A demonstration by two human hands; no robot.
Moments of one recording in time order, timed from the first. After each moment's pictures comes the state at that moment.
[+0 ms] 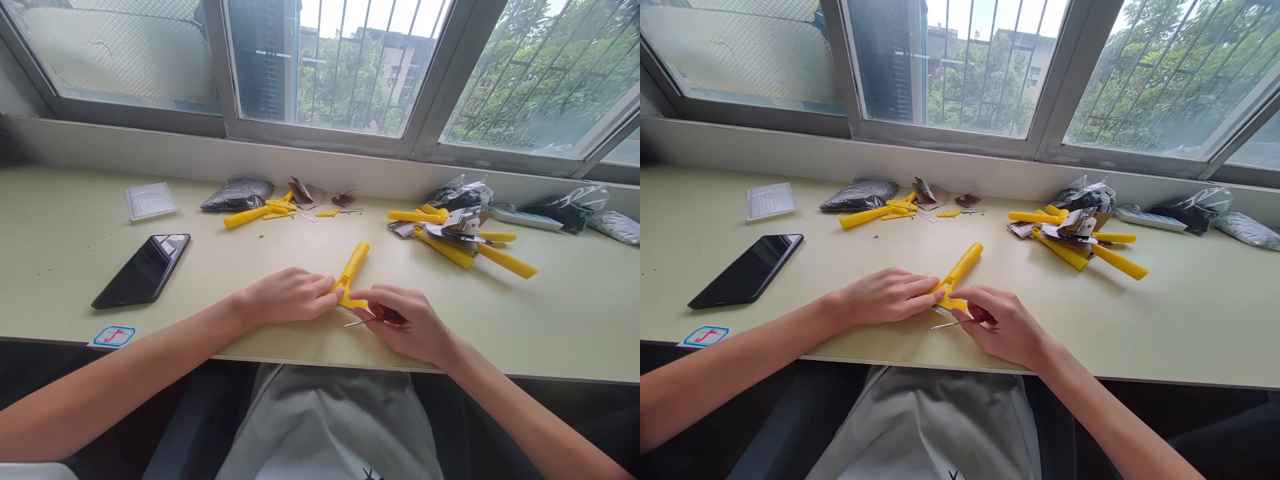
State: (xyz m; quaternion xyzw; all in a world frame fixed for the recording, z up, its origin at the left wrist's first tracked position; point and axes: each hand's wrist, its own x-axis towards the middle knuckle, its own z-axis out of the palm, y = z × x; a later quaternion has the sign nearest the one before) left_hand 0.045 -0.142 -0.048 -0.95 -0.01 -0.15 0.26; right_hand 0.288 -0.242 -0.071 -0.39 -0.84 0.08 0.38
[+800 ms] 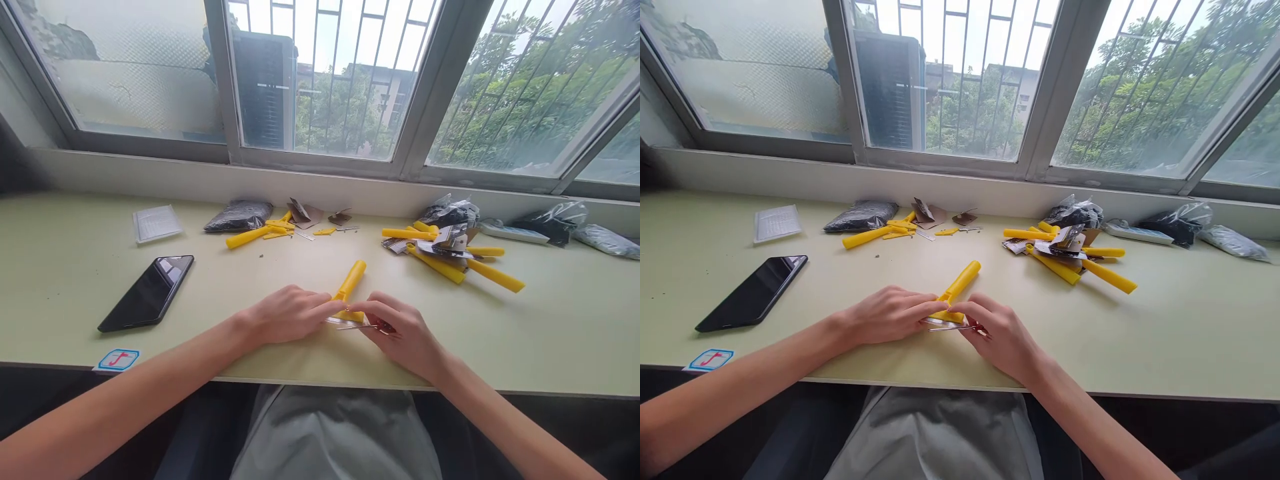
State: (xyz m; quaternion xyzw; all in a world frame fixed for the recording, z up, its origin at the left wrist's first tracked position) left_hand 0.047 -0.143 -0.054 -0.97 -0.05 -0.20 0.14; right_hand 0.287 -0.237 -0.073 -0.40 -0.83 0.02 0.39
